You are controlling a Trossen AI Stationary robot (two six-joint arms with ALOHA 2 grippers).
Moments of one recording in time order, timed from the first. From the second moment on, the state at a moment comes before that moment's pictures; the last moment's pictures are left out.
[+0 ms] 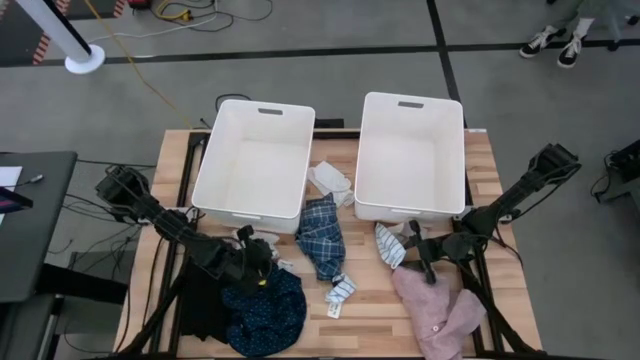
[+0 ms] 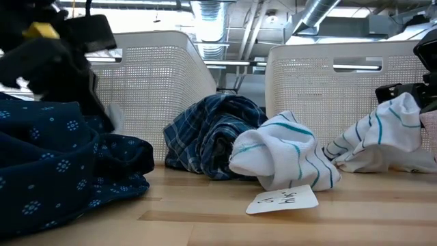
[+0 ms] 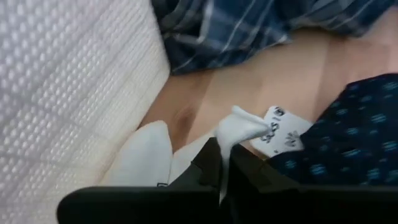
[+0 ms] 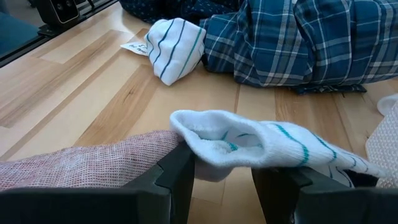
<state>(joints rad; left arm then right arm) -0.59 1.48 0.72 -0.30 -0.69 -0.72 0.65 0.90 0.00 0.45 0.43 0.11</state>
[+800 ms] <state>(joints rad) -0.70 1.48 1.47 -0.89 -0.90 -0.37 0.65 0.90 0.00 0.45 0.43 0.11</state>
